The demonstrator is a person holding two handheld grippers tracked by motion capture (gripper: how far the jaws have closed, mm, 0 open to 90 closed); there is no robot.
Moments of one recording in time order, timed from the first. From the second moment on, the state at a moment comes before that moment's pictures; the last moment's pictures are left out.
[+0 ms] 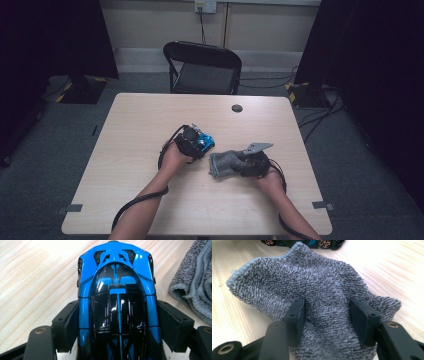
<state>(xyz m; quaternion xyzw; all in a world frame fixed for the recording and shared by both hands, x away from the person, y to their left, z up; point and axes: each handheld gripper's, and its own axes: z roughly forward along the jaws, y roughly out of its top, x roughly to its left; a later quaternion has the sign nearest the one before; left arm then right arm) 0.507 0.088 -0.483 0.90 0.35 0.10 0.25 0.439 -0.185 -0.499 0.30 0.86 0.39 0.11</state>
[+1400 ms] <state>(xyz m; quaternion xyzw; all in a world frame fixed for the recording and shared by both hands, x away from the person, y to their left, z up) 0.474 0.104 -0.450 0.90 0.33 0.08 0.29 0.442 -0.182 -0.494 0.34 0.86 0.37 0.10</state>
